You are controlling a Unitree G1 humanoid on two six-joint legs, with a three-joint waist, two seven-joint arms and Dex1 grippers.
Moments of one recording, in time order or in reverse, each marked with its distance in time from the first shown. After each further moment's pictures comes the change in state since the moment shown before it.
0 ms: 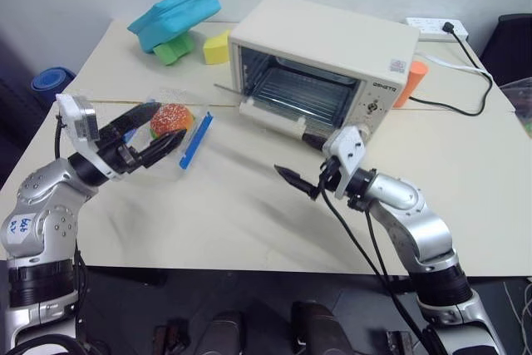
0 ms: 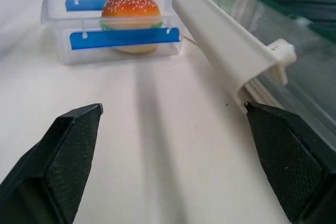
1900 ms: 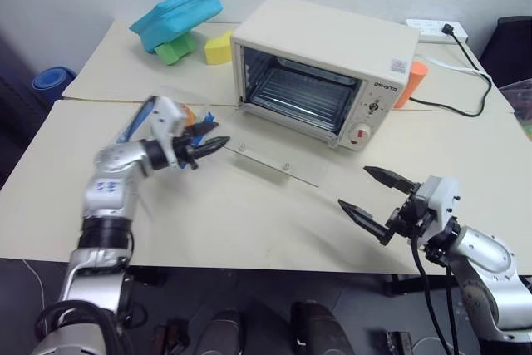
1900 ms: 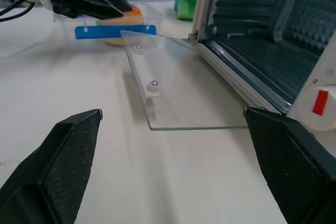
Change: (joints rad) left arm -0.139 -0.112 -0.164 0.171 0.336 -0.090 -0.104; right arm 0.408 -0.134 -0.345 -0.091 0.240 -0.220 0.213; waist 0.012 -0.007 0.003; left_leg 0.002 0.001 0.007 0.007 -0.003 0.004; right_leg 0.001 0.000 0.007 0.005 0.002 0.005
